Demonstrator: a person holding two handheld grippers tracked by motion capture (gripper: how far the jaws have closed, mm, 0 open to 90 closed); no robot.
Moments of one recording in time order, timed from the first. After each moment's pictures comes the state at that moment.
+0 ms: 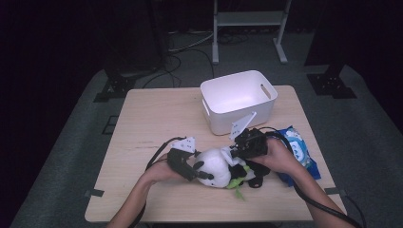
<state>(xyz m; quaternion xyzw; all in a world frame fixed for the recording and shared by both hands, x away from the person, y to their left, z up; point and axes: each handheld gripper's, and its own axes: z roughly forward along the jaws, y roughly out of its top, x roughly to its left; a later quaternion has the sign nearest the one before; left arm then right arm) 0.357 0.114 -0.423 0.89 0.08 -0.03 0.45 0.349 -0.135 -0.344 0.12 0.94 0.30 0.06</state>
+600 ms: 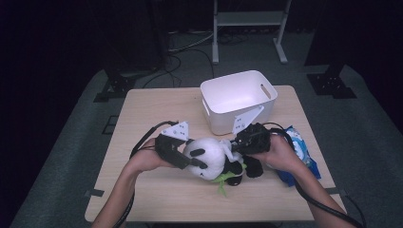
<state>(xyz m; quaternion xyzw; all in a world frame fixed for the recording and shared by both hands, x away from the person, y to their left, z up) 0.341 0.123 -0.330 0.91 0.06 0.04 0.41 0.340 -0.139 -0.315 0.12 0.93 0.35 0.08</state>
